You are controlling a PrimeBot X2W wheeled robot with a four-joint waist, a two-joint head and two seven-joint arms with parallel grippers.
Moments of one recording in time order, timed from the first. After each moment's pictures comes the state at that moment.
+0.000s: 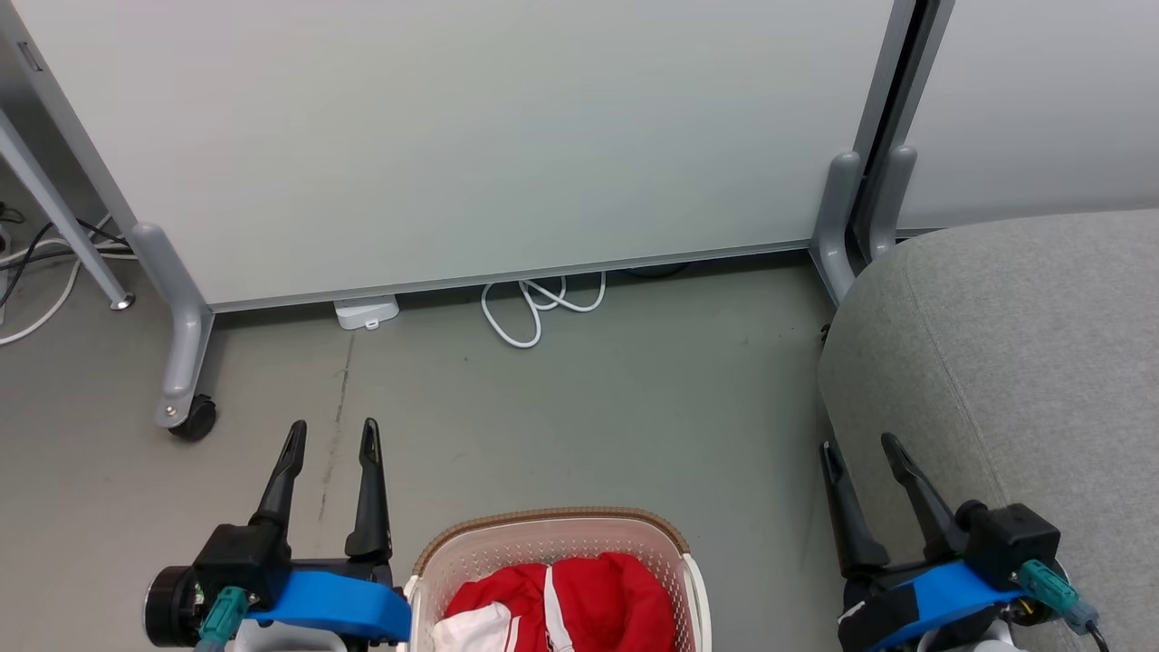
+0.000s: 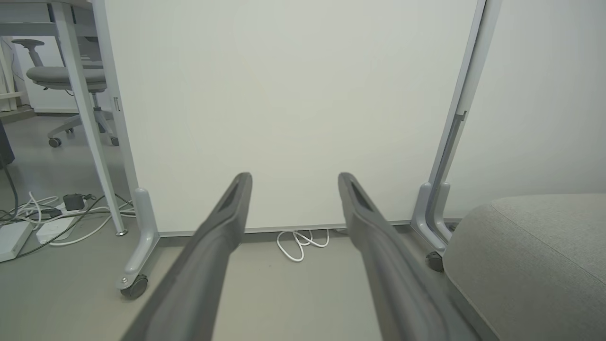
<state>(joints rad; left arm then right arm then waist) -0.04 0.05 -0.07 0.21 -0.17 -0.09 -0.24 -0.08 -0.05 0.08 0.27 0.23 0.13 -0.24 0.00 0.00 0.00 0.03</state>
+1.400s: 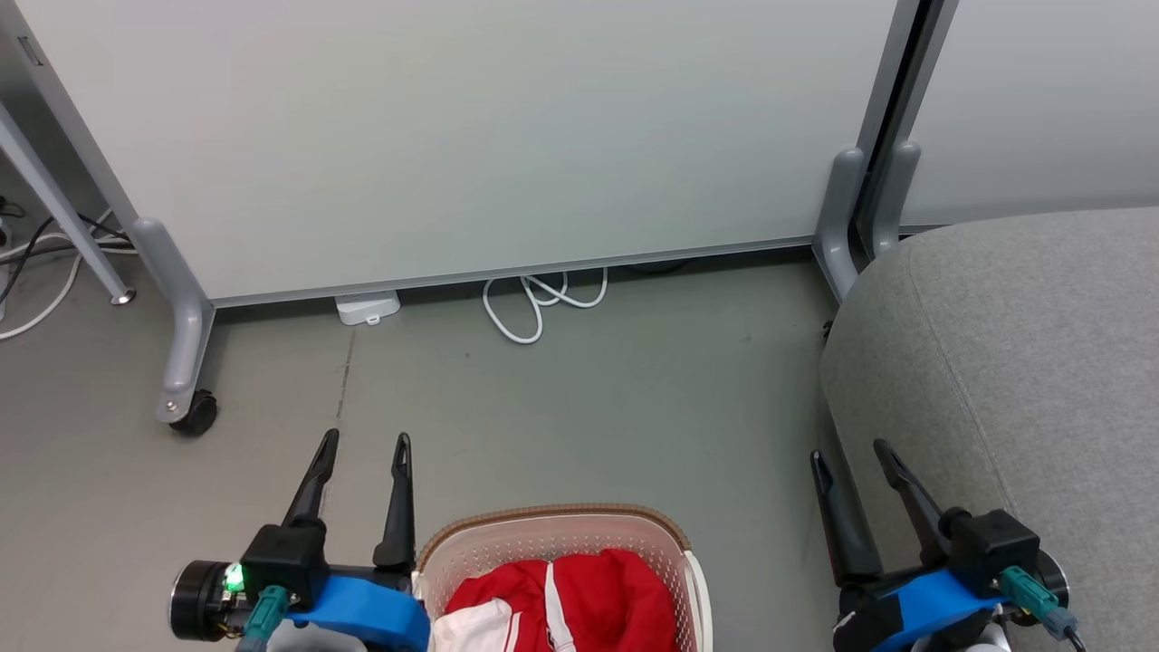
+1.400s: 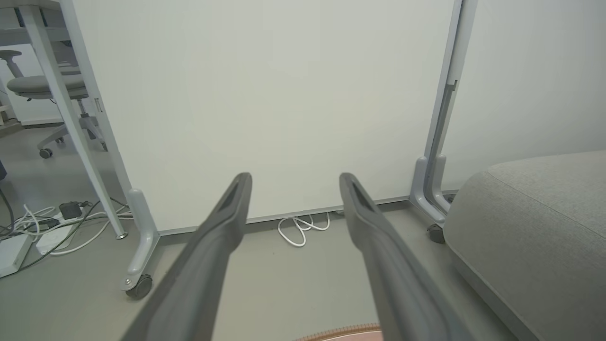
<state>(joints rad) -0.05 0.05 -0.10 0.27 -0.09 -0.10 -0.26 -0.08 -0.05 0.09 0.30 0.14 0.13 -0.26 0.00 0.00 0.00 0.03</state>
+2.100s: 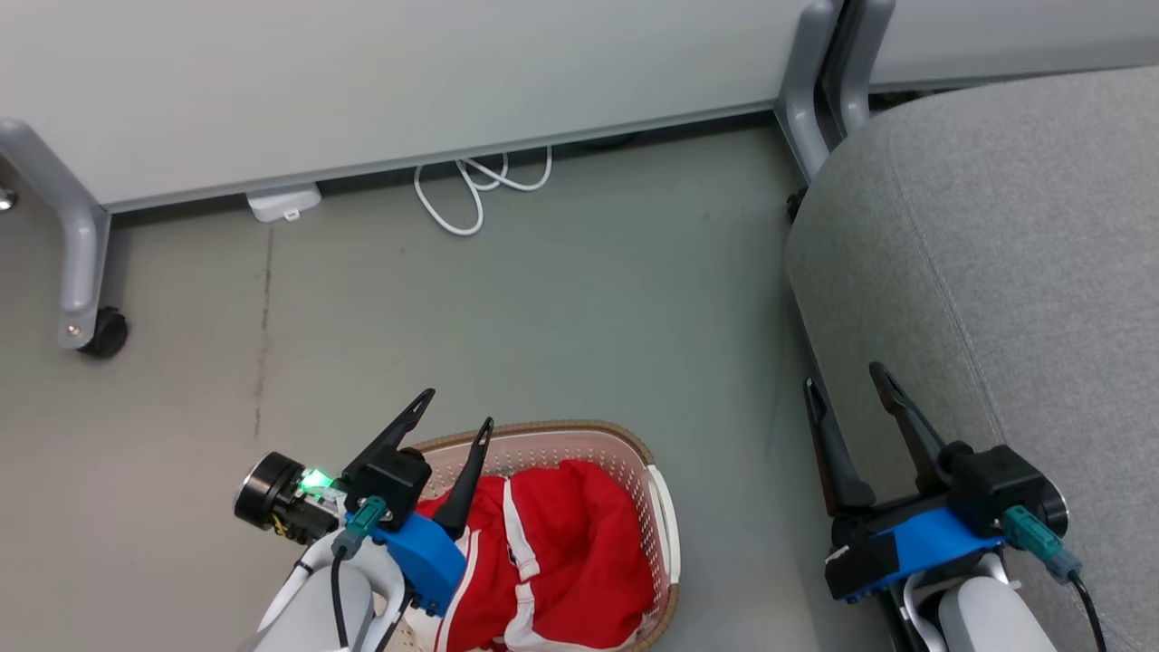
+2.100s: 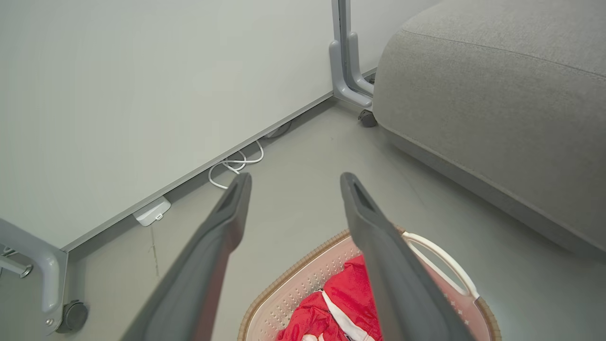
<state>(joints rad) -0.34 0.18 -0.43 0.60 -0.09 -0.13 -0.26 -0.18 -0.05 0.09 0.27 0.12 0.13 -0.26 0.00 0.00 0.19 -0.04</state>
